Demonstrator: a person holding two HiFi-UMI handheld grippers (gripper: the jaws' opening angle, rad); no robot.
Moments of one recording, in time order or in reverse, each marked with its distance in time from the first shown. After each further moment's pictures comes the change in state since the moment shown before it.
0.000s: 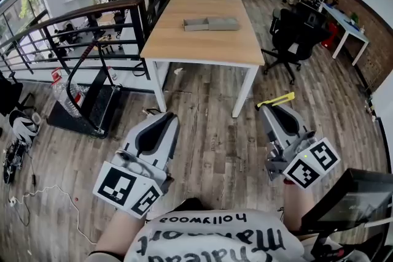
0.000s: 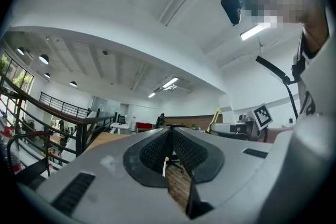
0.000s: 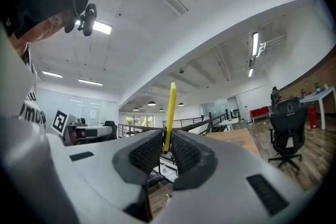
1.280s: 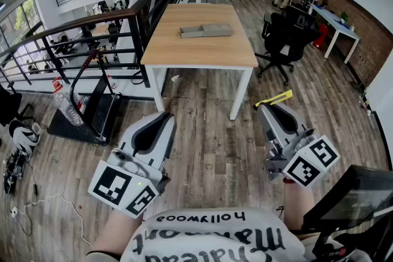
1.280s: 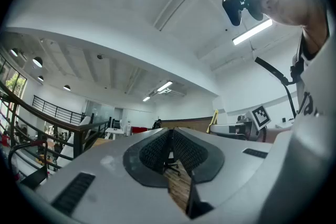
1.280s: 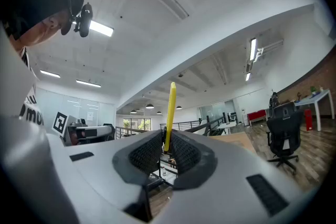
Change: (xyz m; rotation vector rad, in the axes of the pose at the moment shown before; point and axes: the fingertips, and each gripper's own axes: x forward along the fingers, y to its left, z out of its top) left arm -0.048 -0.015 0.036 0.030 -0.027 -0.060; right arm -0.028 0.052 0.021 -0.001 -0.033 -0.037
